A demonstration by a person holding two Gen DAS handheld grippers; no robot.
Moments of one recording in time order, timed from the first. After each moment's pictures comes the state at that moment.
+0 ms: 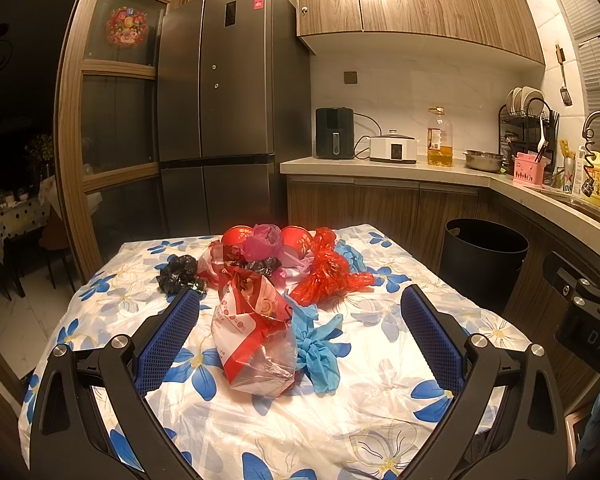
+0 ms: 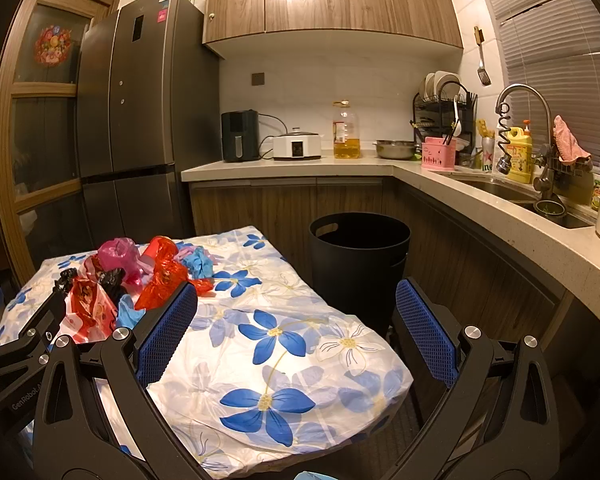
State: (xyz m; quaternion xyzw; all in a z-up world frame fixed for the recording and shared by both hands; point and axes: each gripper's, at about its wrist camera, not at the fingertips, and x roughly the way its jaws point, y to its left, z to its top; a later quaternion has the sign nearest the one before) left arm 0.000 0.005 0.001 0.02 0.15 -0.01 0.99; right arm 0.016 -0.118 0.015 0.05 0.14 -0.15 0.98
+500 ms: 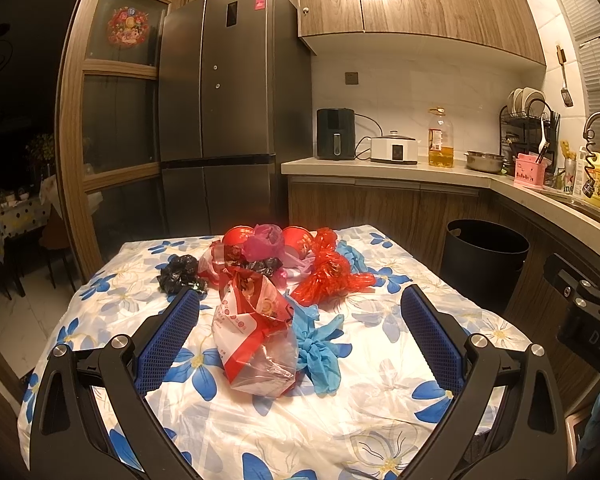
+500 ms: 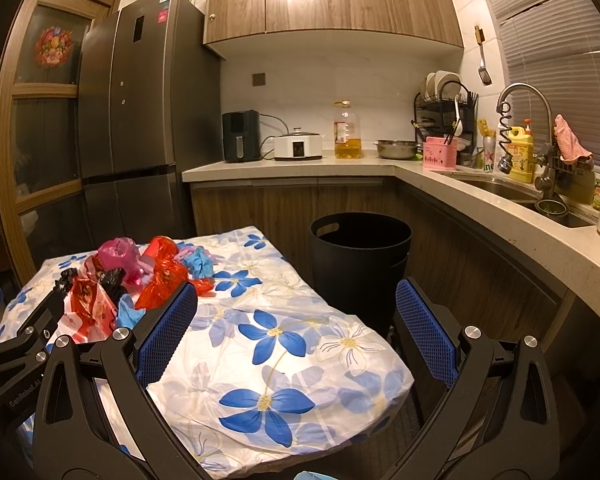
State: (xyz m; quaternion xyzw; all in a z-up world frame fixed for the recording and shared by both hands) left arm -0.001 0.003 0.000 0.02 0.15 0.00 0.99; right arm 0.016 -0.118 0.017 0.05 0.14 -0.15 0.98
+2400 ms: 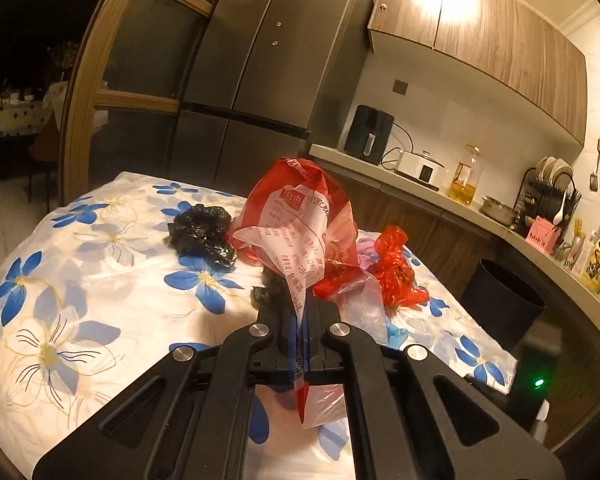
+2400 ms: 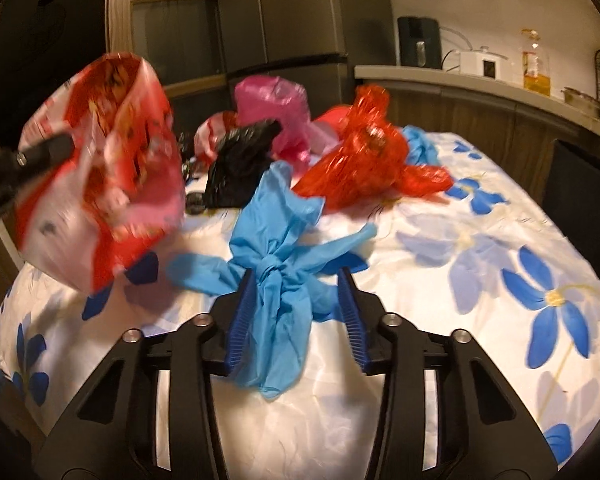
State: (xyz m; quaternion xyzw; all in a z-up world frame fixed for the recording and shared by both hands) left arm 0.073 0.122 -0.058 -0.14 0.17 -0.02 0.97; right arm 0.182 0.004 -0.122 0.02 0.28 0.17 0.95
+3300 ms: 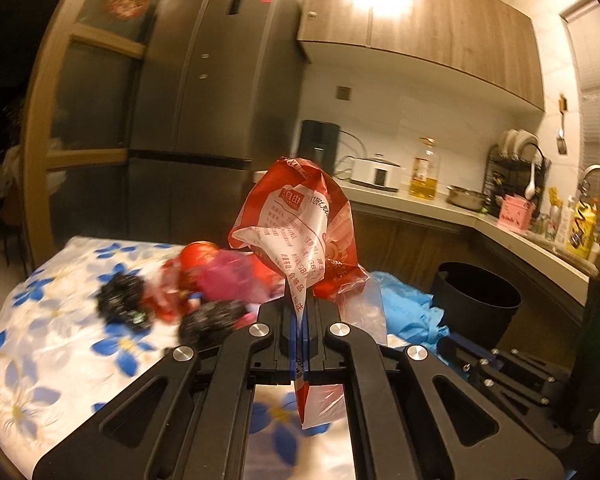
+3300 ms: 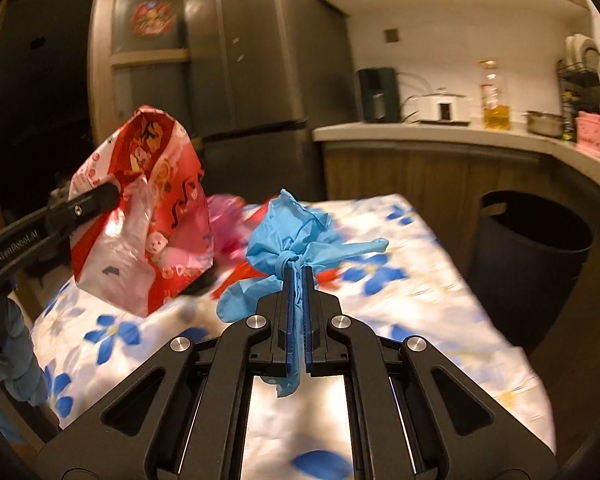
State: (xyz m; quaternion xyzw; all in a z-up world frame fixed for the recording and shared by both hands) left arm 0.101 0.014 -0.003 -0.06 0.13 -0.08 0.99; right arm 0.150 -0.109 -0.033 0.06 0.19 0.12 0.97
